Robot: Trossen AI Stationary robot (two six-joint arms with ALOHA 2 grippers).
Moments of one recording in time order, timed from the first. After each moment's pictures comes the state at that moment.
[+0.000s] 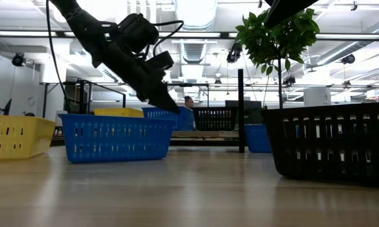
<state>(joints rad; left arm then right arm) 0.24 1.57 0.79 0.19 -0.07 0.06 0.51 1.53 1.23 -0.66 0.37 0.16</state>
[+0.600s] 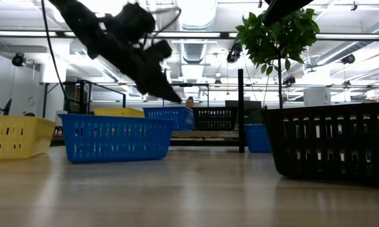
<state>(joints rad) 0.18 1.49 0.78 0.17 -0.04 0.03 0.51 1.53 1.22 -0.63 0.37 0.16</state>
